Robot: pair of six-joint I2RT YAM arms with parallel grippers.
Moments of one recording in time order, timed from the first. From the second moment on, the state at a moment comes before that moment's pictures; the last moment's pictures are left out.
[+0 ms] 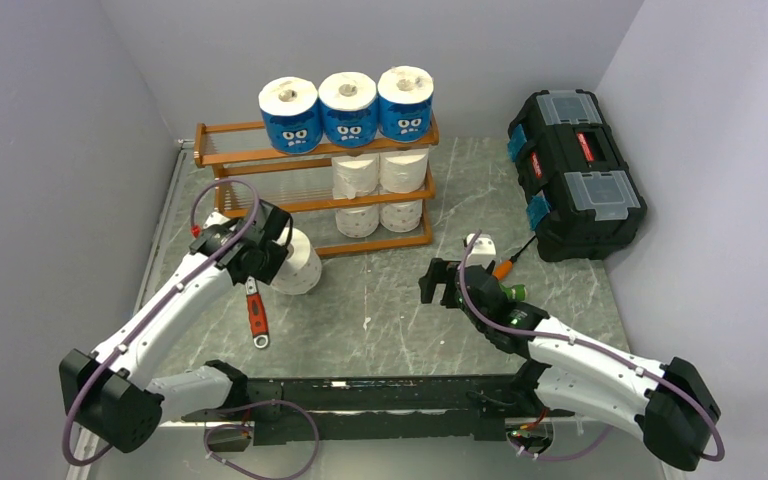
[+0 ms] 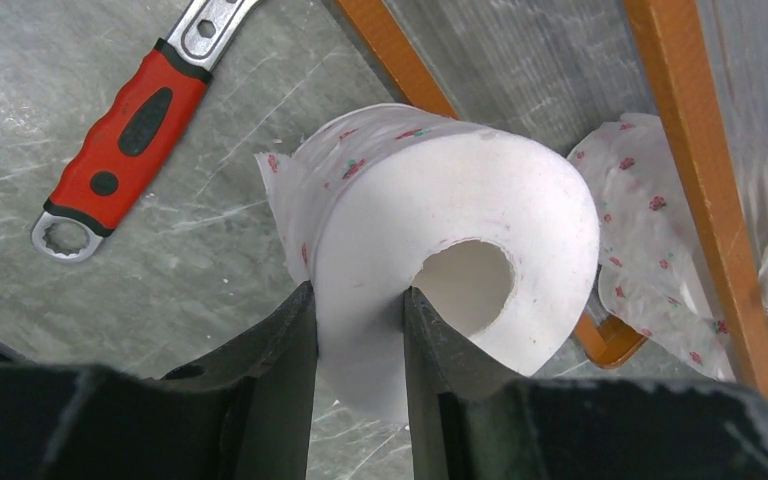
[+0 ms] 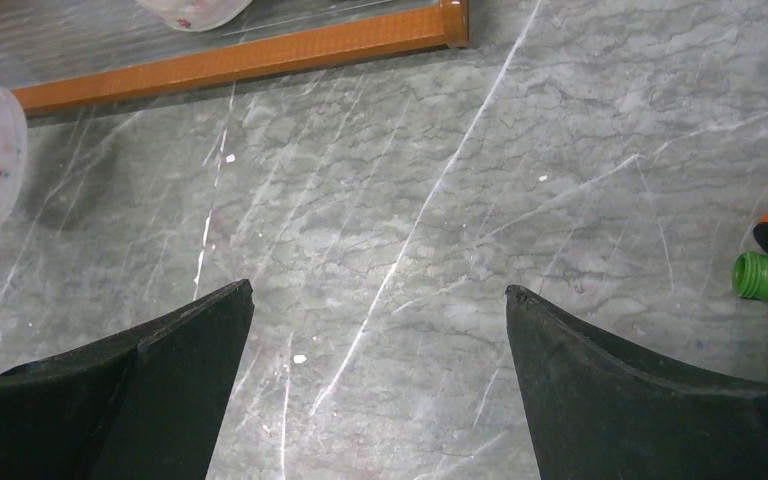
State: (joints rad) left arm -0.48 1.14 1.06 -1.05 -0.41 -1.51; right arm 0.82 0.89 0.42 -0.07 0.44 0.62
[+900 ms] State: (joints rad) left arm -0.47 1.41 1.24 -1.01 -0.42 -1.52; right arm 0.82 0.87 0.41 -0.09 0.44 0.63
